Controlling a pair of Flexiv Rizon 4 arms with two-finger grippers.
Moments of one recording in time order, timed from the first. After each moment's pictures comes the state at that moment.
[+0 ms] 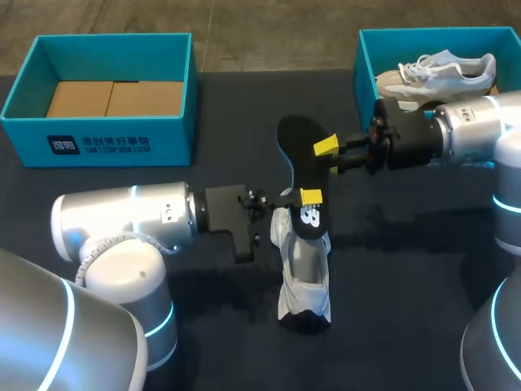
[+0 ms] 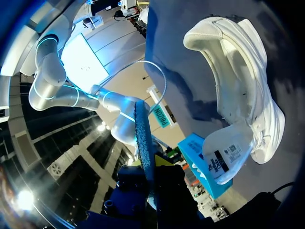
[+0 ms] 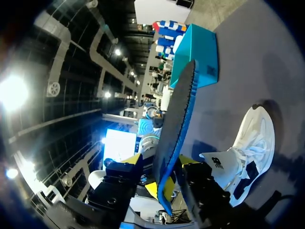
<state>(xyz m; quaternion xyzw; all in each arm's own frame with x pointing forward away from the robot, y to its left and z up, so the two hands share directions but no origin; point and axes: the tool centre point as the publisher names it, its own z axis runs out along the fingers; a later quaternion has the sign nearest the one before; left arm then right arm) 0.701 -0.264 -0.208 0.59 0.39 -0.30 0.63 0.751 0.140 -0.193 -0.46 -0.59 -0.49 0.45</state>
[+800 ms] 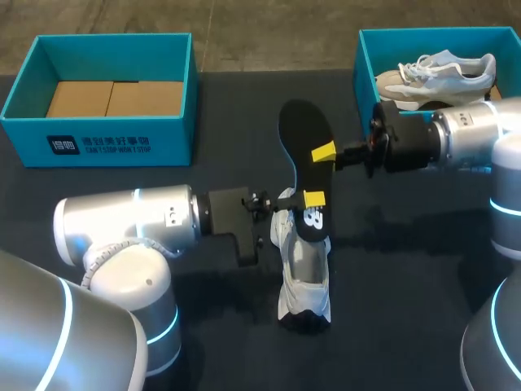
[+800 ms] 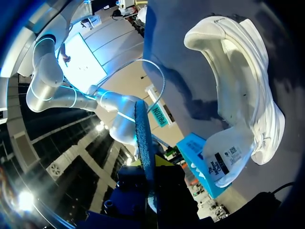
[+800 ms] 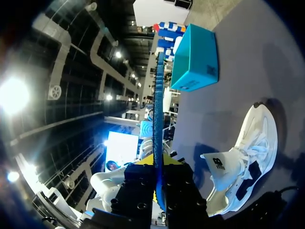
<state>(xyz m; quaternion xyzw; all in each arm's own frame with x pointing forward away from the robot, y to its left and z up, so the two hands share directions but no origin) 0.698 -0.268 -0.211 0.59 0.40 -0.30 0.63 0.751 0.142 -0.195 -0.47 -0.57 -0.49 0.46</state>
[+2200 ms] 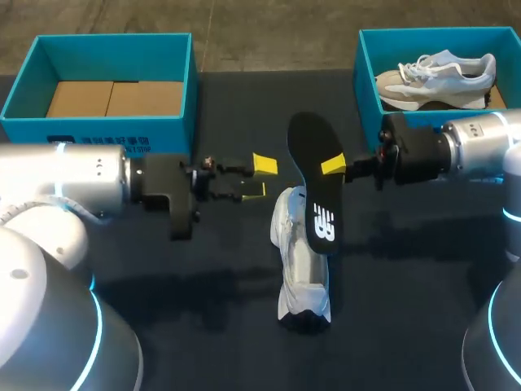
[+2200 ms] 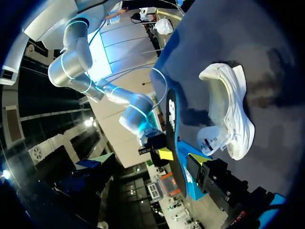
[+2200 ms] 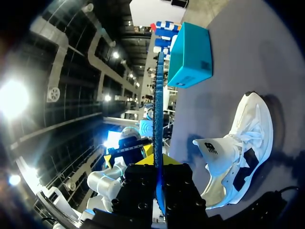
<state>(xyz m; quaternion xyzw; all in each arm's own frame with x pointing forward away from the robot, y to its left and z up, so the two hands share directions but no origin) 0.693 -0.180 -0.152 0.59 0.47 -0.34 0.55 0.734 0.128 -0.206 -0.47 -0.57 -0.48 0.47</state>
